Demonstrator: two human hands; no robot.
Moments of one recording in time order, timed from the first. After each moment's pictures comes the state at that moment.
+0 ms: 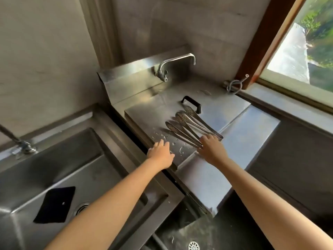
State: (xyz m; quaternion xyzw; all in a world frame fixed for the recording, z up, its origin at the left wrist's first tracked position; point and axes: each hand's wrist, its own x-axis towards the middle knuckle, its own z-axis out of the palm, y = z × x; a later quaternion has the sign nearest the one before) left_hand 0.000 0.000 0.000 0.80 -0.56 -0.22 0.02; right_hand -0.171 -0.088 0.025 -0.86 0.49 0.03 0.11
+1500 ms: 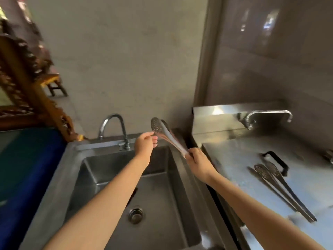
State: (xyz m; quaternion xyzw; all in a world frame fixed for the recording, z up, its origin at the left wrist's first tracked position) left_hand 0.206 0.156 0.114 0.69 -0.02 -0.14 0.71; right_hand 0.056 0.027 0.096 -0.92 0.18 -0.12 0.32
